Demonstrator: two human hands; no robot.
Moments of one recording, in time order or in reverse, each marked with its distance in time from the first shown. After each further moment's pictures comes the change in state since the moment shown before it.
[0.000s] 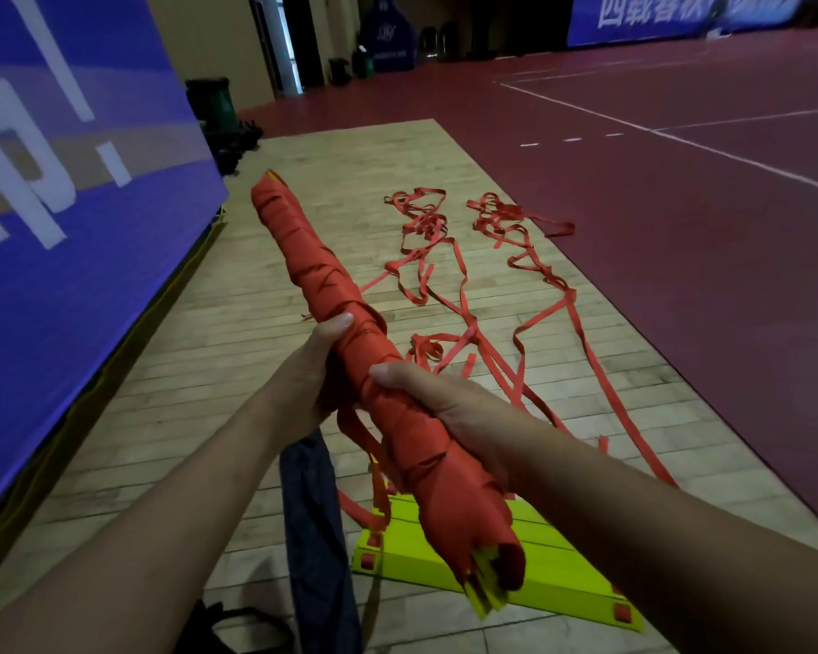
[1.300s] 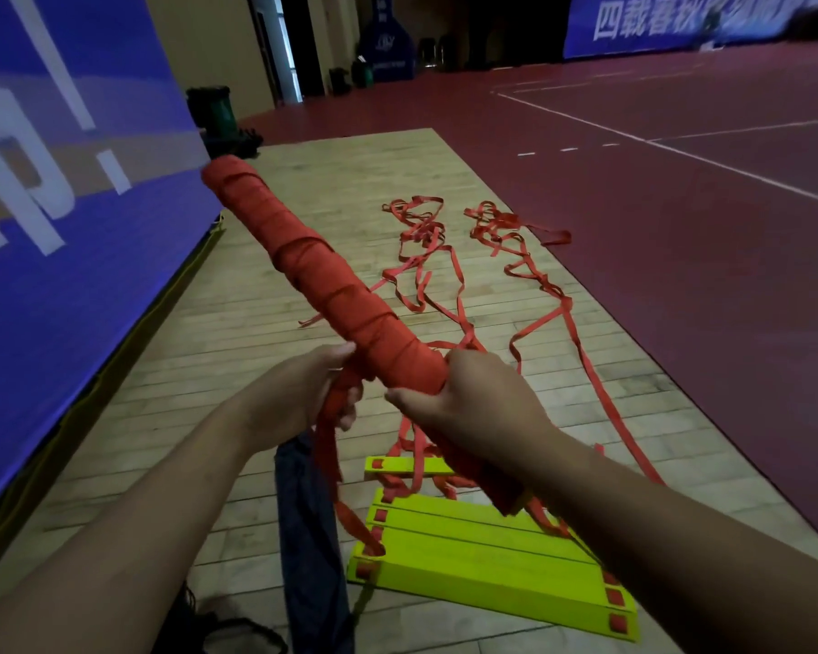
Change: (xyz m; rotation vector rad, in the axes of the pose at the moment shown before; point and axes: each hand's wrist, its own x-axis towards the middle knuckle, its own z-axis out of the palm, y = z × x) left_hand -0.003 0.009 -0.016 0.128 -0.186 -0.133; right_hand 0.011 -0.005 -0.023 -1.215 0.602 -0.338
